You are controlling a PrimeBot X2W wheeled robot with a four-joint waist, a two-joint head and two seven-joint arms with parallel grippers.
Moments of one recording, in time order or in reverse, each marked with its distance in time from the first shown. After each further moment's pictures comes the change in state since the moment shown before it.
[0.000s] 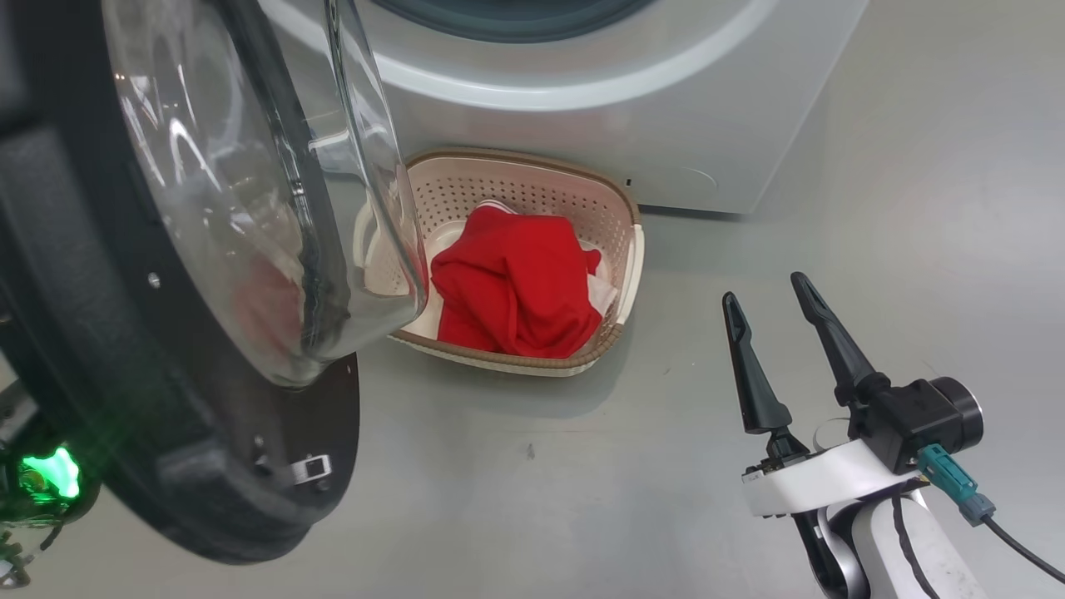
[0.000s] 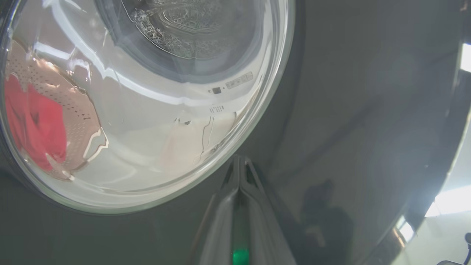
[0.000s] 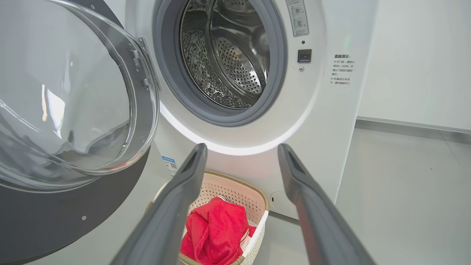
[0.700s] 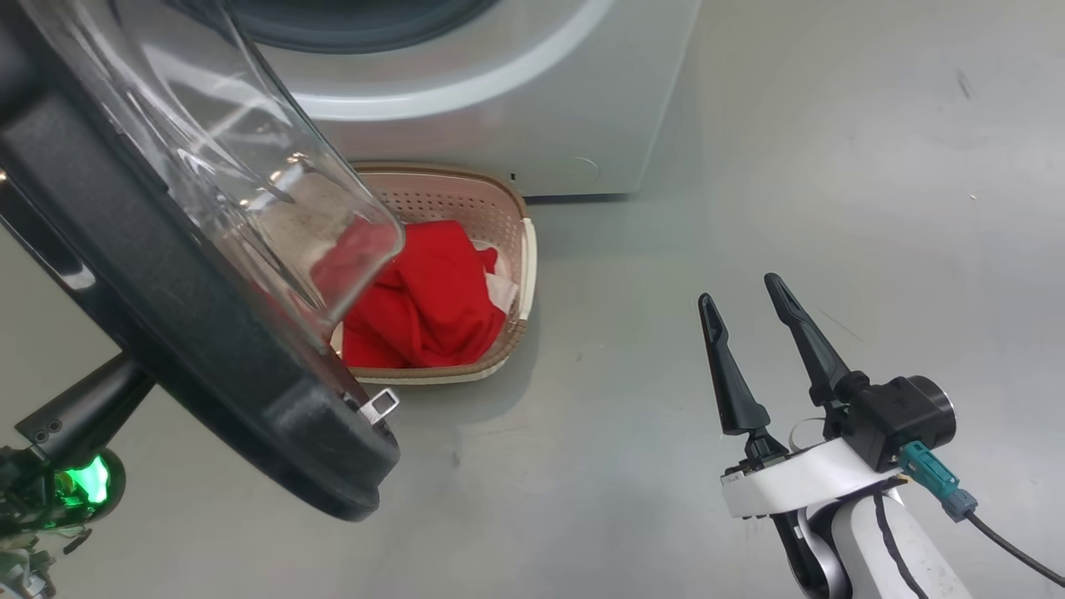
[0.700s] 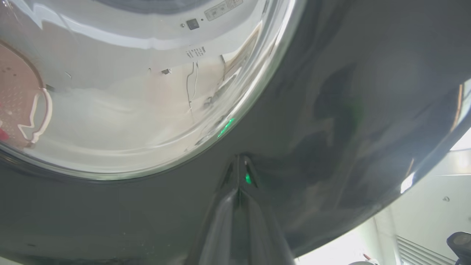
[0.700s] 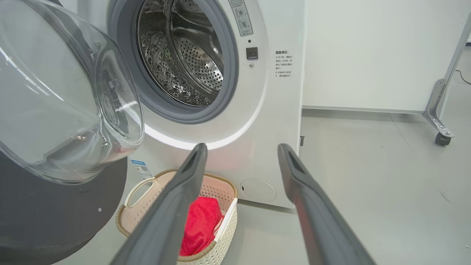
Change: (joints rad) left arm 0.016 0.004 -0.051 -0.097 0.048 -0.002 0.033; right arm -0.019 0.010 0.046 0.021 0.043 0.000 -0.009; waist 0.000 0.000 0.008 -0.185
